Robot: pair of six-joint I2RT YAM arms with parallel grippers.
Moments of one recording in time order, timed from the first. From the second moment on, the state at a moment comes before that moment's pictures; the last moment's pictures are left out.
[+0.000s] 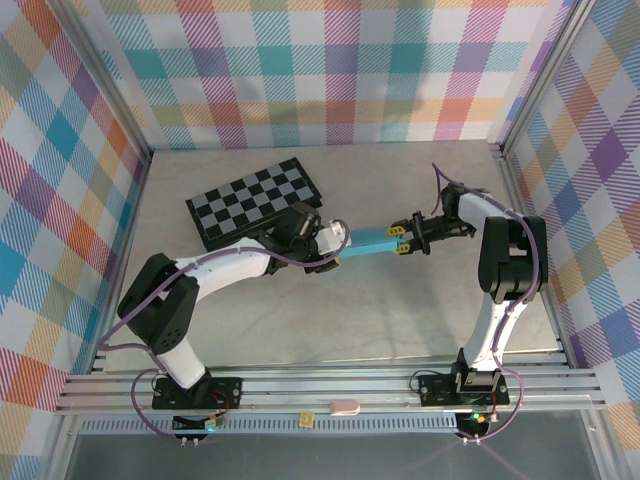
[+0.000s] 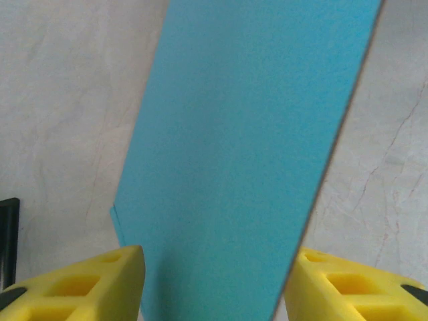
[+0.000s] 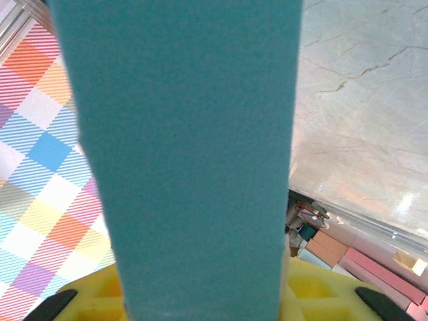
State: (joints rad) left arm -0.69 1.69 1.08 -0.19 0.18 0.59; right arm 0.01 1.94 1.30 -1.00 -1.15 0.75
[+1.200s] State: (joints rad) left arm -0.72 1.78 1.39 -0.61 0.18 0.57; right arm -0.07 1.67 1.45 -1.08 -0.73 0.81
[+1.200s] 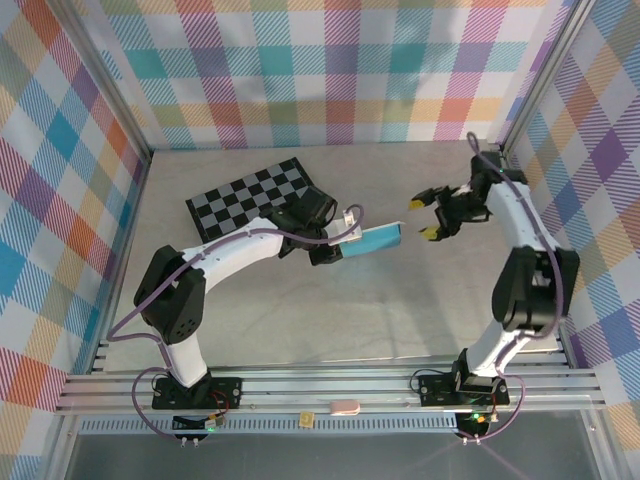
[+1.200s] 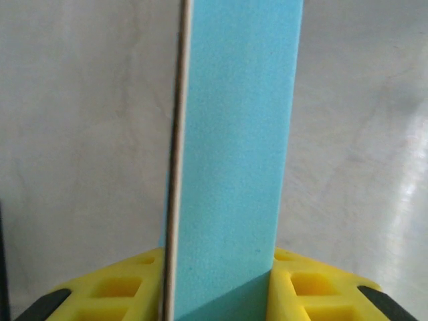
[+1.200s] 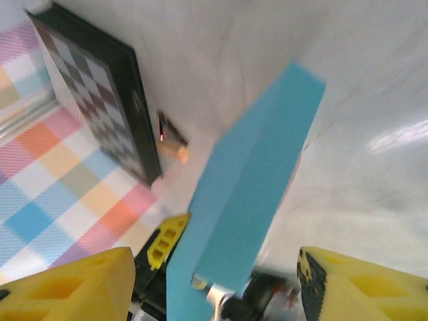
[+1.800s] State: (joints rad) left arm -0.71 1.79 1.51 -1.05 0.16 0.53; right arm 0.33 1.48 1.29 -0.86 -0.29 0.21
